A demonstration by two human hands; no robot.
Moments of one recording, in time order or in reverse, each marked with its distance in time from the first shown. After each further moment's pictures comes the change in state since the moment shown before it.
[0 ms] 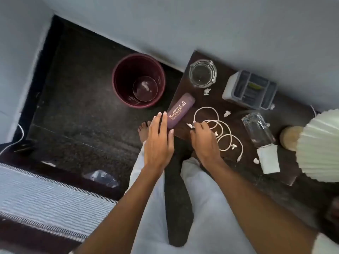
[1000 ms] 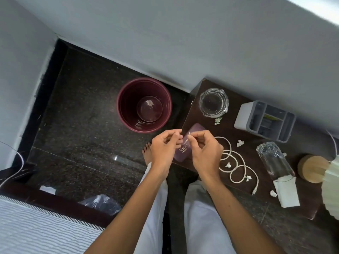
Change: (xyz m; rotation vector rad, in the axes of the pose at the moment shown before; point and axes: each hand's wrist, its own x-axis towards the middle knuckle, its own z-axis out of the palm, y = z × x) left_hand 0.103 0.003 -0.026 -0.907 -0.056 -0.550; right_hand 0.064 -0.063 -0.022 0.739 0.283 0.270
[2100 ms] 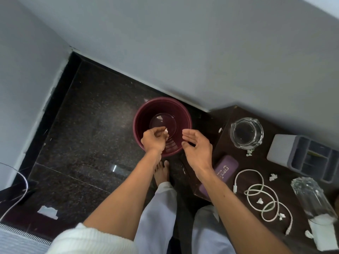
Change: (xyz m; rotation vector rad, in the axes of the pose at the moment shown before) left_hand 0.177 0.010 -0.076 0.112 0.251 -0.084; right_hand 0.069 -0.041 0.128 0.090 -0.241 0.181
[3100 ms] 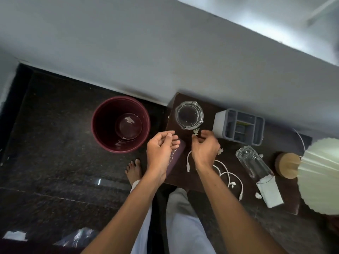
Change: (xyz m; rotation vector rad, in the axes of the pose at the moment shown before) left_hand -0.179 0.009 0.085 -0.257 -0.373 0.070; right_hand -0.018 0.064 -0.143 -0.130 0.592 0.115
